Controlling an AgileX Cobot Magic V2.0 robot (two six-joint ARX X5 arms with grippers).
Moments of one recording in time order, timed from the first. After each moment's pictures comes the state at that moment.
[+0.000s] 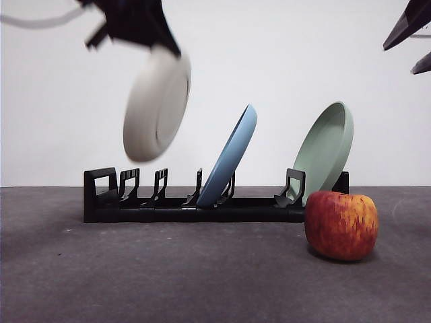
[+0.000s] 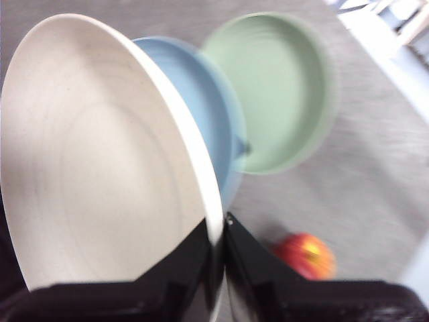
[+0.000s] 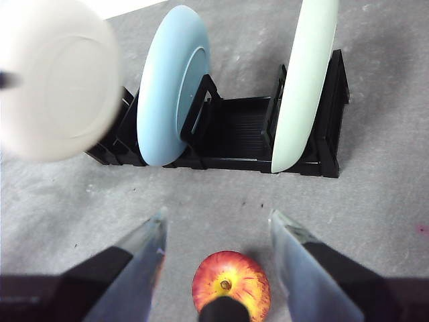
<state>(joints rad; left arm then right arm) -0.40 1.52 1.46 -0.58 0.43 -0.16 0.02 0.92 0.79 -0.43 -0.52 0.15</state>
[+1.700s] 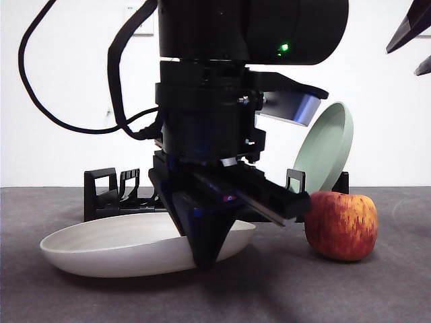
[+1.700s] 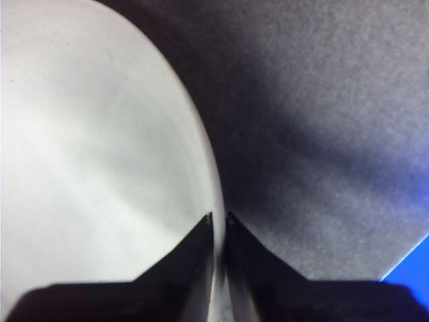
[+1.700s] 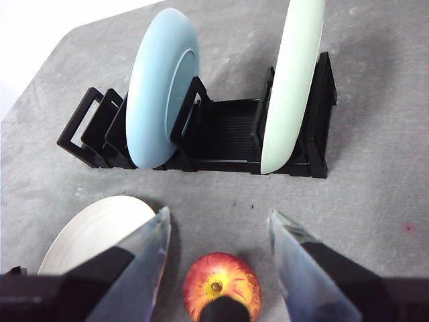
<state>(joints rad) -1.09 1.84 1.24 -0.80 -0.32 -0.13 0.02 0.92 0.79 -0.43 -0.49 0.15</state>
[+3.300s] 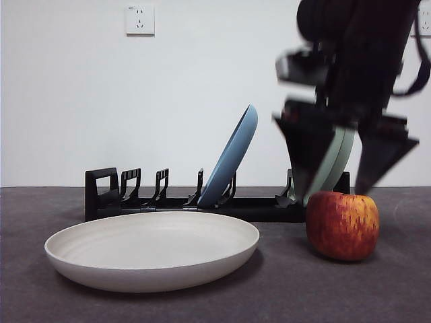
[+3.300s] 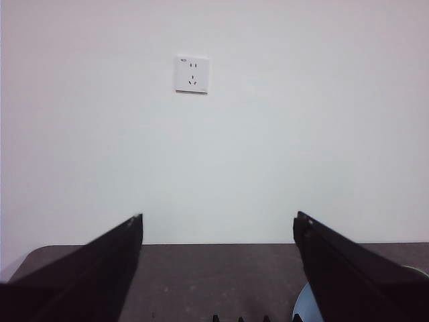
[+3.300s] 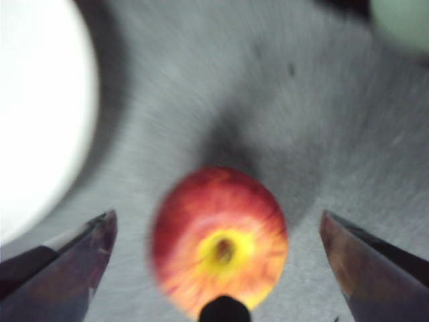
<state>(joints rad) -1.09 0.50 1.24 -0.58 -0.98 0.00 0.50 1.61 1.12 -0.76 -0.02 -0.04</state>
